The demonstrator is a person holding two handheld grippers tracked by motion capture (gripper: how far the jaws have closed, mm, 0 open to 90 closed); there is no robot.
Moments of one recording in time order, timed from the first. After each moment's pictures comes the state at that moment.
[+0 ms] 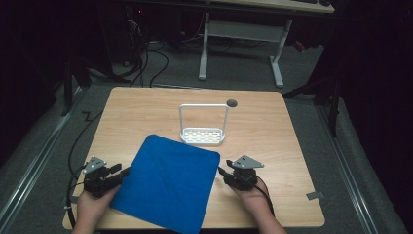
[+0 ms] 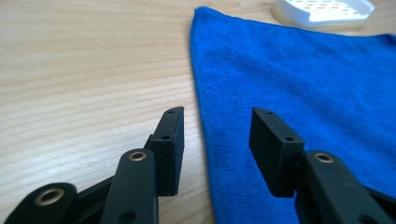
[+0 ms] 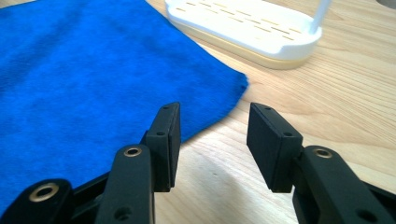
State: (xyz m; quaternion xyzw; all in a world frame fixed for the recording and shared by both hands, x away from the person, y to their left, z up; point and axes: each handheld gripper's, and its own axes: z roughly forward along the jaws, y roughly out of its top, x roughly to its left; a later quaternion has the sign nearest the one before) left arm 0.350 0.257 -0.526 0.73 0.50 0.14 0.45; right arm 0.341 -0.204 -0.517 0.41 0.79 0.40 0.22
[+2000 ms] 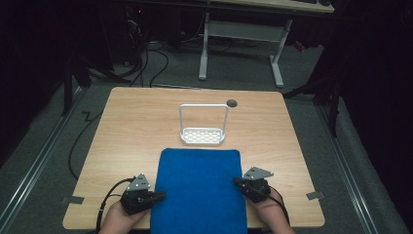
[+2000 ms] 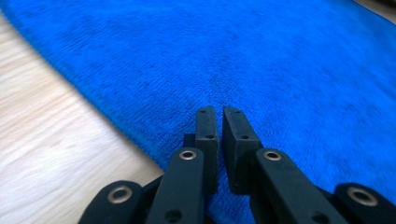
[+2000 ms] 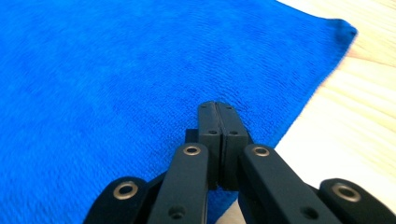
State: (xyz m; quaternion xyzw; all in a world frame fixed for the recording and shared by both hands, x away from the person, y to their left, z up) left arm 0.307 0.154 -0.534 0.85 0.30 0.01 0.42; right arm 0.312 -0.240 -0.526 0.39 0.83 0.34 0.18
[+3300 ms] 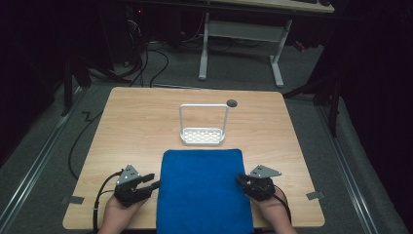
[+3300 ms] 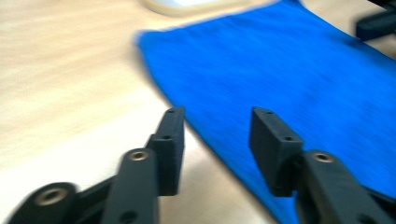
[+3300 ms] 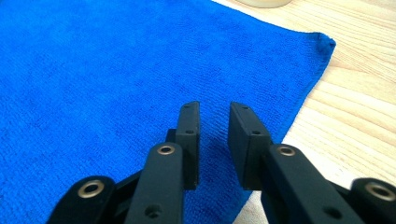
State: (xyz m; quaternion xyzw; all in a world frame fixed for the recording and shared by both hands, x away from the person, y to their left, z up) left arm 0.328 0.176 -0.527 0.78 0.39 0.11 0.47; right arm 0.313 -0.253 -0.523 0.41 0.81 0.38 0.19
